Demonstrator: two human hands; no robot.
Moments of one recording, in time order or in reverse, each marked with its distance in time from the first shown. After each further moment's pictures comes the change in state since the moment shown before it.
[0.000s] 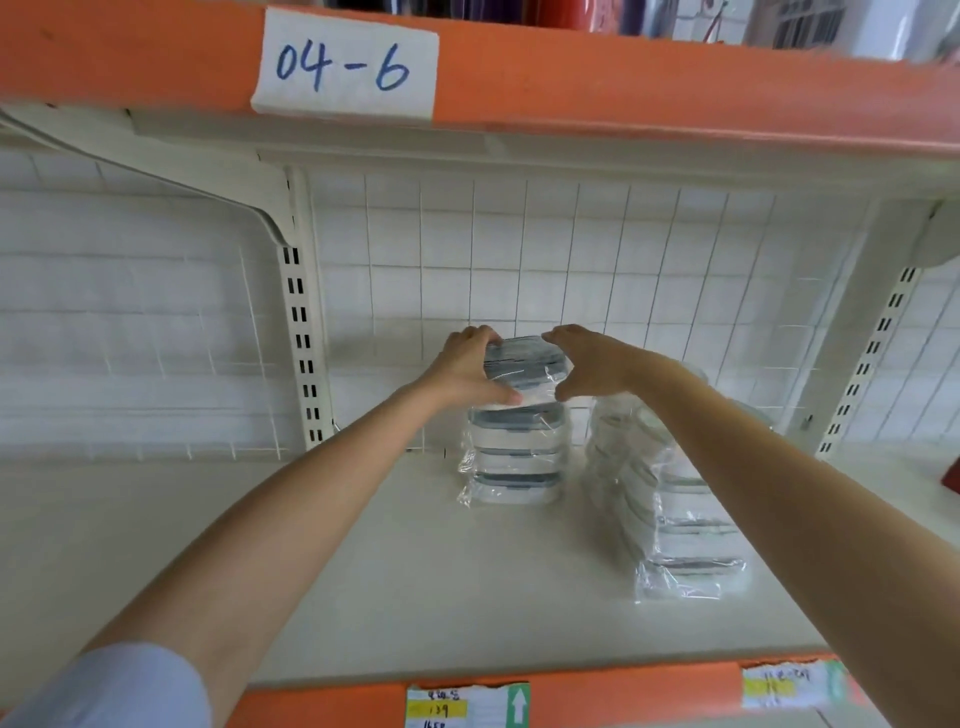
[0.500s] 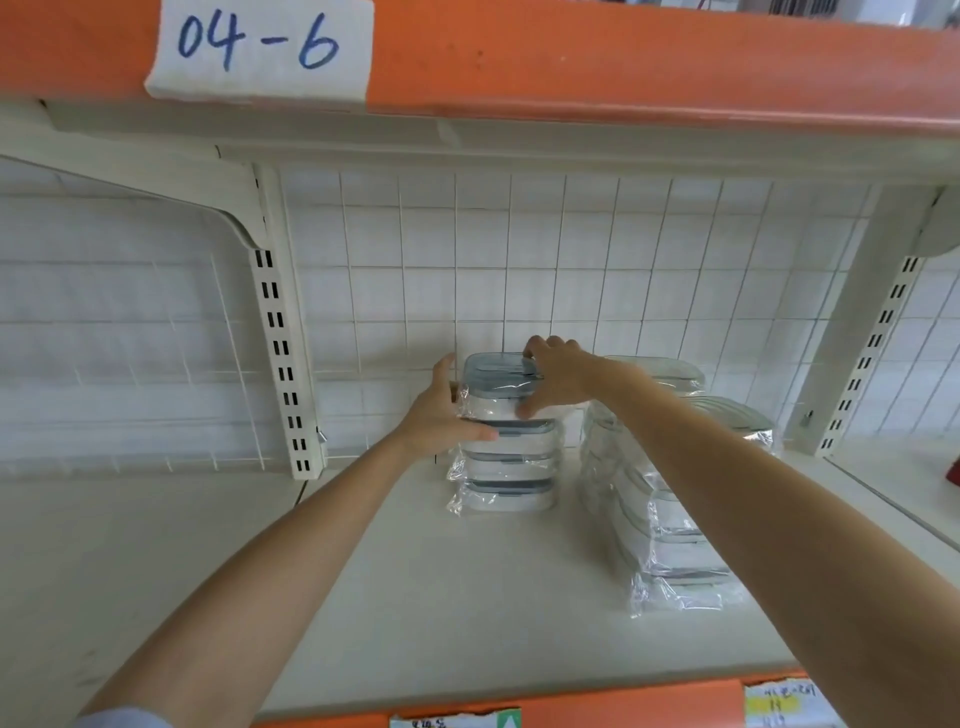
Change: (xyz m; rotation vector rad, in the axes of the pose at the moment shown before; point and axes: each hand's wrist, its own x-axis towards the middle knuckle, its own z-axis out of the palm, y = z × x) left_hand -0.016 -0.036 0.039 -0.456 -0.053 -0.231; right_hand 0.030 0.006 0.022 -0.046 -0.067 0.056
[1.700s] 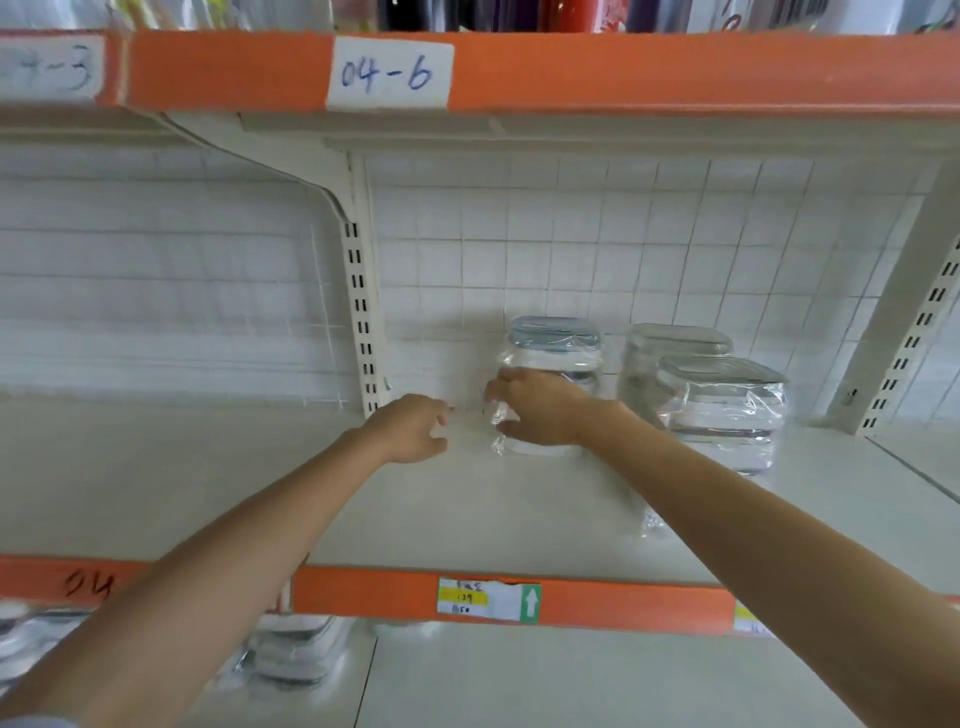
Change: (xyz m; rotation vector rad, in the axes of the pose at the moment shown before) left_hand -0.122 -0.011 -0.046 0.807 -0.082 -0.077; right_hand -0.089 -0.081 0.043 -0.103 0.109 -0.440
